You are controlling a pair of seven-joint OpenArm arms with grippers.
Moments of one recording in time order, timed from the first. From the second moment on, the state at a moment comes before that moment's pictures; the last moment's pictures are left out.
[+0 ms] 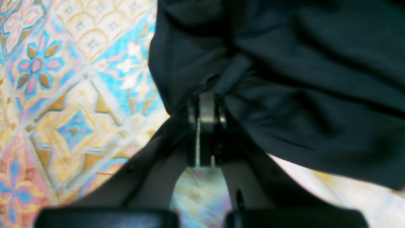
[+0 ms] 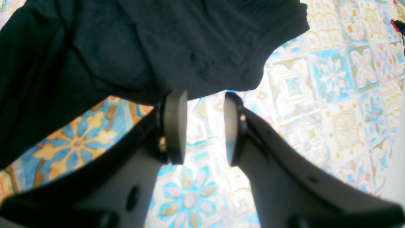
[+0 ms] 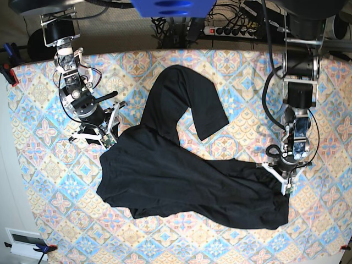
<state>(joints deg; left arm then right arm) -28.5 -21.6 8.2 46.9 -16.4 -4.6 22.3 -3.2 23.8 -10.1 100.2 1.3 16.5 -37.1</state>
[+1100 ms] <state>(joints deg) -3.0 -27.8 -47.6 62.4 -40.1 -12.9 50.0 -2.7 23.9 -20.9 98.4 1.7 16.5 -40.0</state>
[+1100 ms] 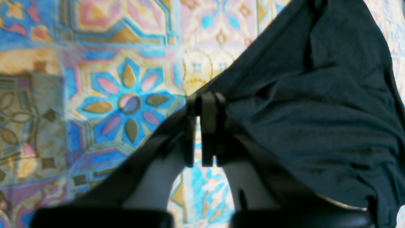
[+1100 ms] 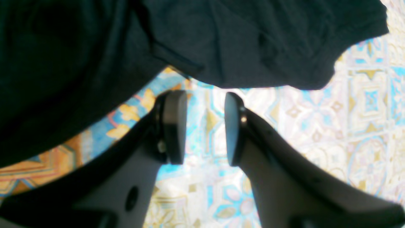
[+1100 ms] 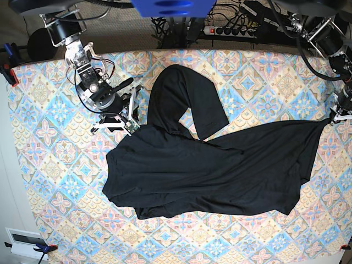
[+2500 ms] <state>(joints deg) -1.4 -27.2 -44.9 62.3 -37.4 -13.3 47.1 19.4 21.3 -5.3 64.9 37.3 16.0 -45.6</state>
